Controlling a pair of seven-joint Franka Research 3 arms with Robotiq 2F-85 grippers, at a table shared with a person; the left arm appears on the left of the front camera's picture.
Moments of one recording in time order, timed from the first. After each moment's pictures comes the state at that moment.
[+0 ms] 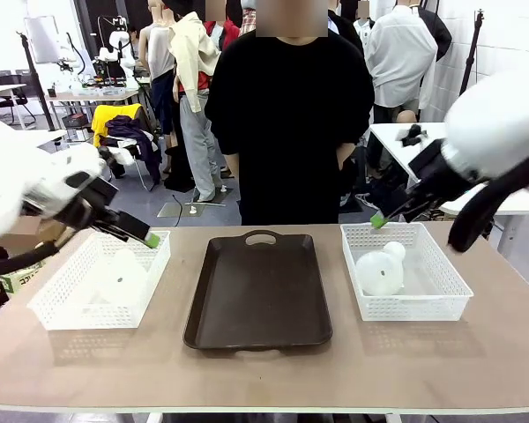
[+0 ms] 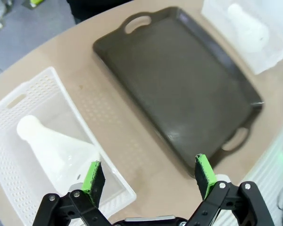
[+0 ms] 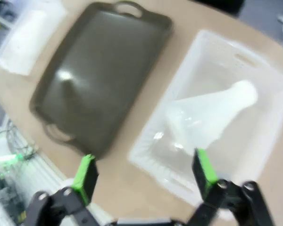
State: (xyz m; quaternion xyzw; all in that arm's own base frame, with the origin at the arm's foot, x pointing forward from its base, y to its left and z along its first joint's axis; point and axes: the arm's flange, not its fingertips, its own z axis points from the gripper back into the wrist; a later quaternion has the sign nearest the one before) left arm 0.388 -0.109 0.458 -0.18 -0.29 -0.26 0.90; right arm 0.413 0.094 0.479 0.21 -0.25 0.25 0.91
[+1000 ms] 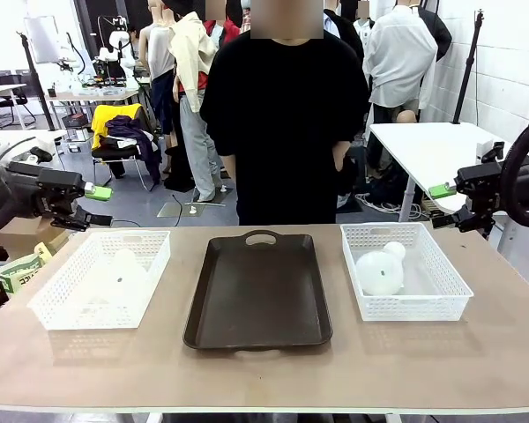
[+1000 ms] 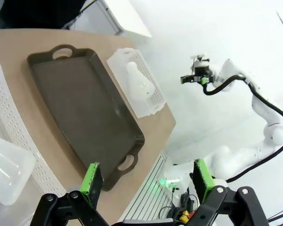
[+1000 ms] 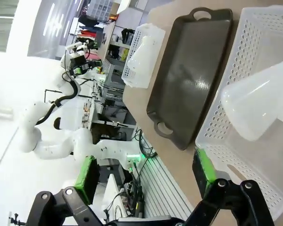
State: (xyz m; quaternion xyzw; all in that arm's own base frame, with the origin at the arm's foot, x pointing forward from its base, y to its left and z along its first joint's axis) left arm 0.430 0.006 0.447 -0.54 -0.22 -0.15 0.80; right arm 0.452 -0.042 0.422 0.57 -0.14 0.12 0.80
